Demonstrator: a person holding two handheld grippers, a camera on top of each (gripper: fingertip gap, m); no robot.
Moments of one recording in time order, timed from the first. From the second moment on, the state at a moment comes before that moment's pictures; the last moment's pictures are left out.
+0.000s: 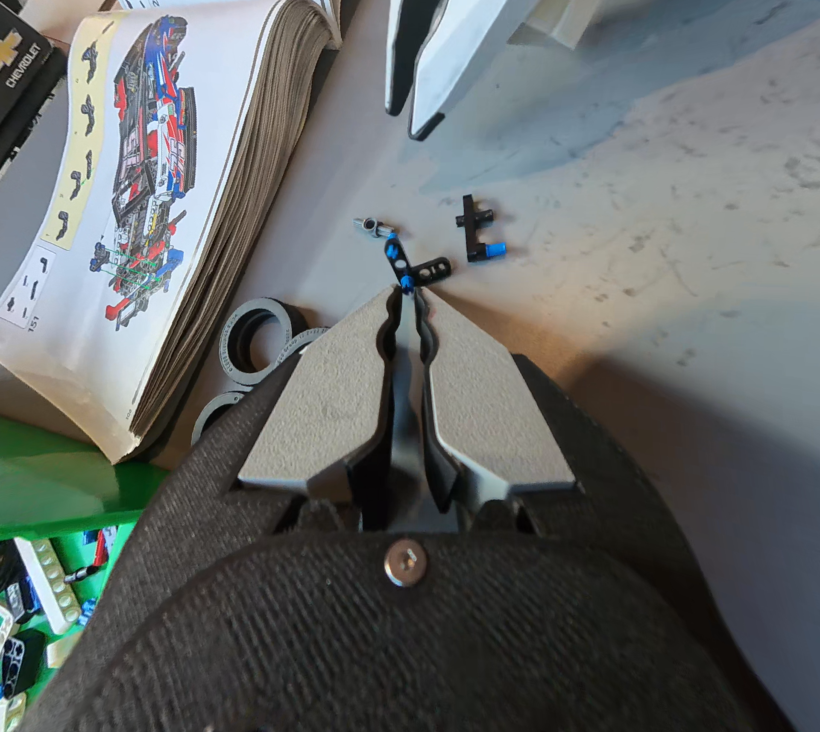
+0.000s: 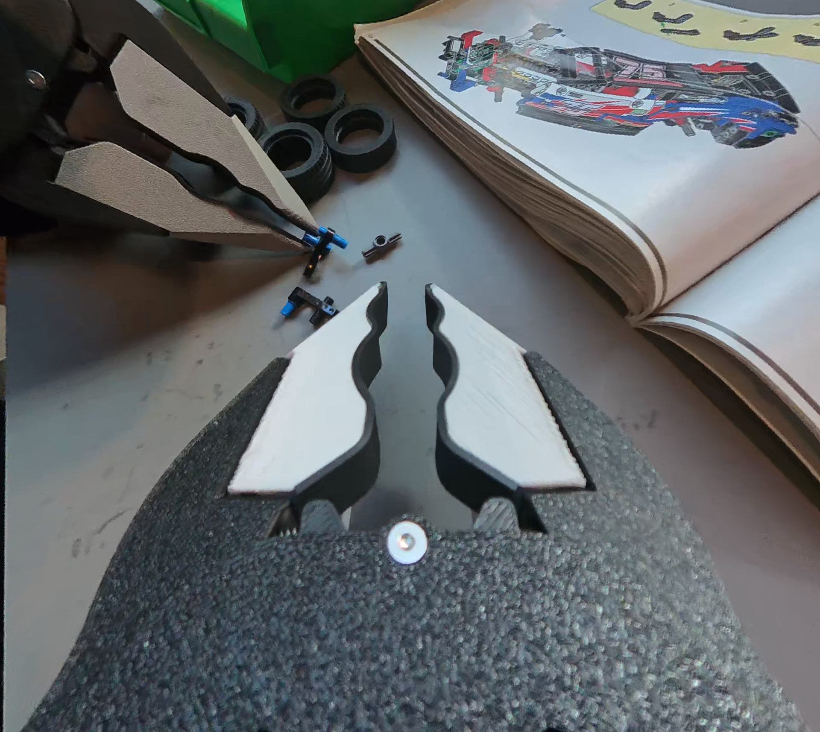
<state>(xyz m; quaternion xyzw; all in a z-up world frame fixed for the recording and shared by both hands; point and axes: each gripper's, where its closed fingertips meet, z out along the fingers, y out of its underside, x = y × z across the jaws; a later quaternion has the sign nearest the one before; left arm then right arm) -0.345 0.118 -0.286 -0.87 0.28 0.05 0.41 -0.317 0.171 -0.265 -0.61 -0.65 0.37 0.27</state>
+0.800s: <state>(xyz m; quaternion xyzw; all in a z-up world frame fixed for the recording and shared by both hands) -0.347 0.118 -0.273 -0.87 0.24 -0.03 0.44 -0.304 0.132 -0.286 -0.50 -0.77 0.33 0.23</state>
